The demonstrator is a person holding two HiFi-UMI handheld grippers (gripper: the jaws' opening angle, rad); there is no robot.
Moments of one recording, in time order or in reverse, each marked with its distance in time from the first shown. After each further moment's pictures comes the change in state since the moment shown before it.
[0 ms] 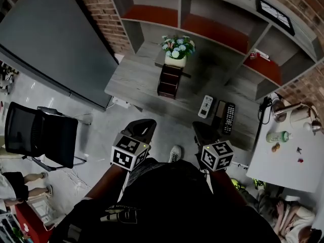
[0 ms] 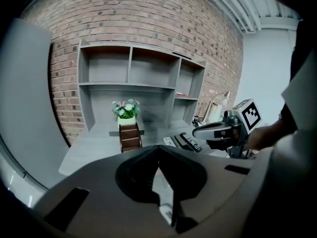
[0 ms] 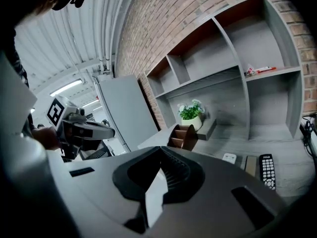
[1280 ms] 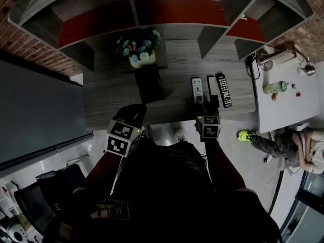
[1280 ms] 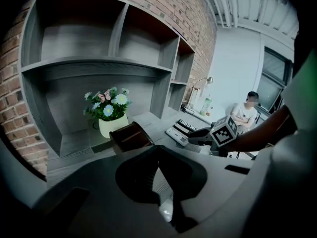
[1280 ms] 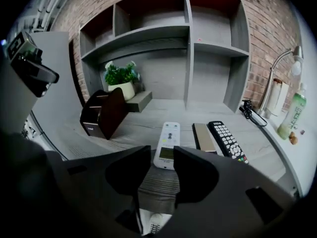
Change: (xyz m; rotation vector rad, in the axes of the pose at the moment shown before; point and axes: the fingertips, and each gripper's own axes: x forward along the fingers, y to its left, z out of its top) left arm 0.129 0.106 0.023 0.250 0.165 -0.382; right arm 0.064 -0.157 -0.097 0.147 0.160 -0.800
